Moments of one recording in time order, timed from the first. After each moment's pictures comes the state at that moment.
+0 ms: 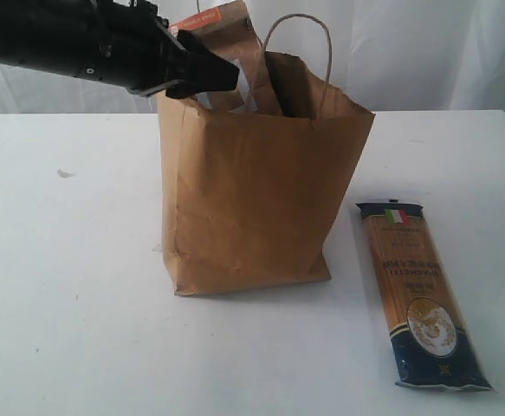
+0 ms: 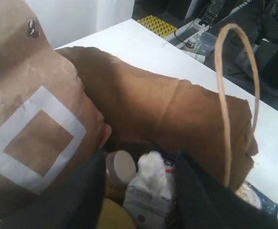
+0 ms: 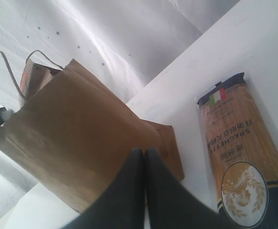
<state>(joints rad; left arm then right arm) -0.45 1.55 -1.28 -1.17 0.62 1.12 0.21 0.01 0.00 0.32 0.19 0.48</state>
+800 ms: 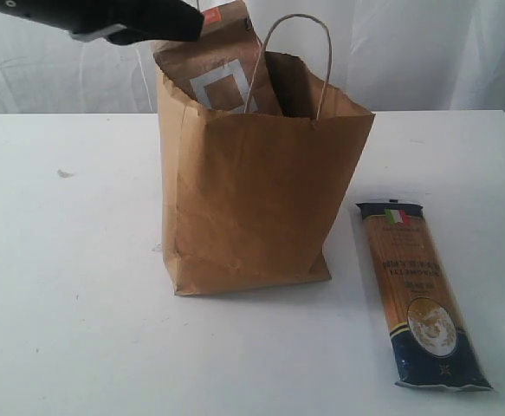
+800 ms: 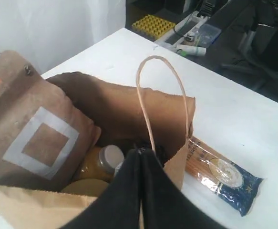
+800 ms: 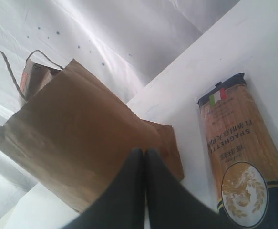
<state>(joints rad) -0.45 1.35 -1.34 -0.87 0.75 0.88 0.21 0.01 0.00 0.32 0.19 0.48</state>
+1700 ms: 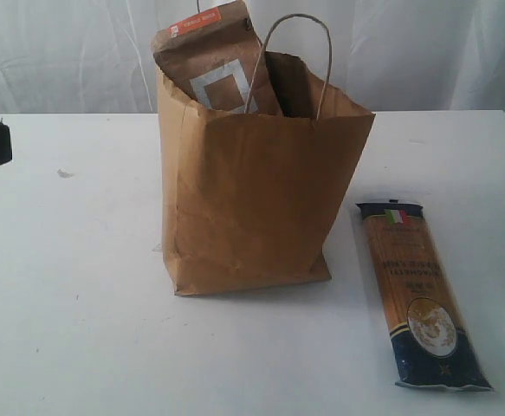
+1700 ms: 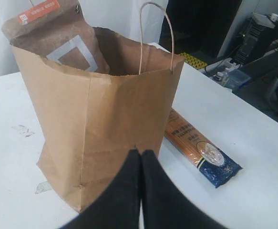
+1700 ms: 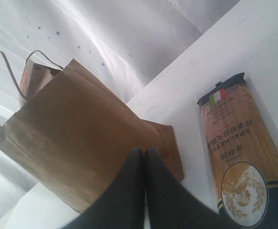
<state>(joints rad) -0.45 0.61 -0.71 -0.73 0.58 0.56 0.21 0.01 0.00 0.32 0.19 0.48</state>
